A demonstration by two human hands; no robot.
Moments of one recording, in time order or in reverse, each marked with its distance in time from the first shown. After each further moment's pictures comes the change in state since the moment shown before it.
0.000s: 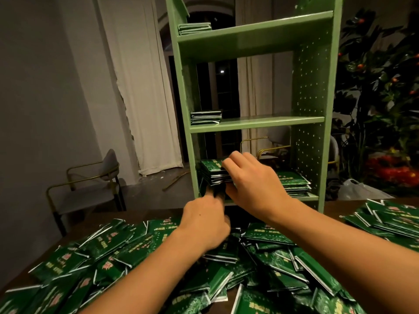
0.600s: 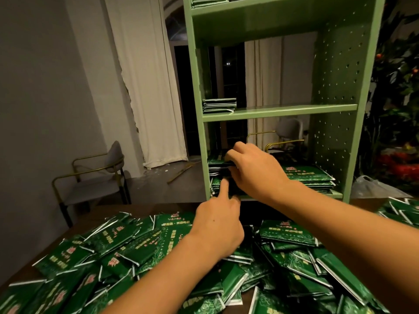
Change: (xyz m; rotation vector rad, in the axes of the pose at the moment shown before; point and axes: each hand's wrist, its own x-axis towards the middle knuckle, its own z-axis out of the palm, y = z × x) left_hand 0.002 -0.008 0.024 -0.008 0.053 0.088; right_hand 0.029 0.002 0.034 0.107 -0.197 0.083
